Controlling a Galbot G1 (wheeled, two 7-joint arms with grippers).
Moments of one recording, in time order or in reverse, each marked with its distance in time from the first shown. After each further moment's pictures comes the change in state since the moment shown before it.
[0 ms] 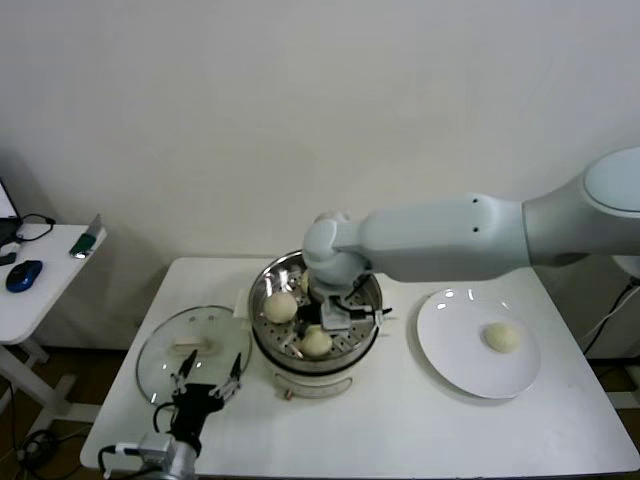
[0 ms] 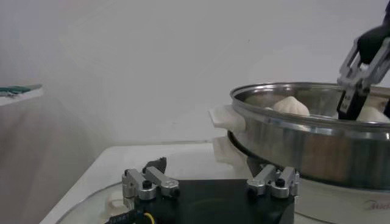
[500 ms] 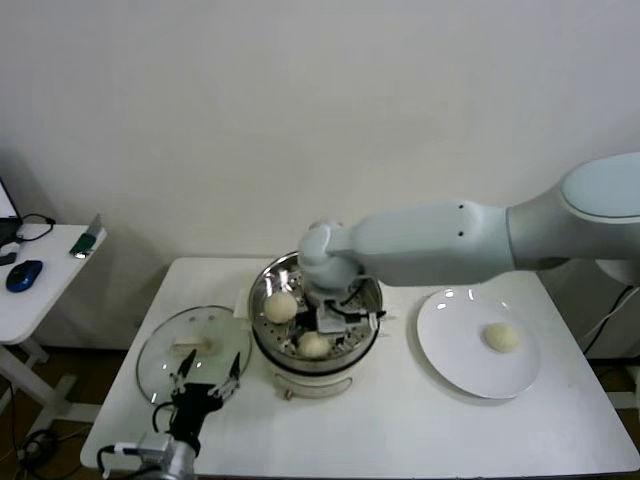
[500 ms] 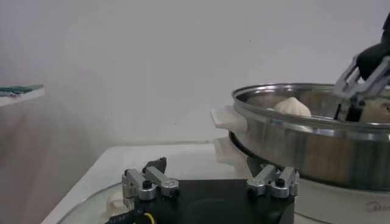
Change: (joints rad) left arm -0.002 0.001 -0.001 0.000 -0.004 -0.002 0.000; right arm 0.010 -0.002 0.009 -0.036 0.065 0.014 -0.045
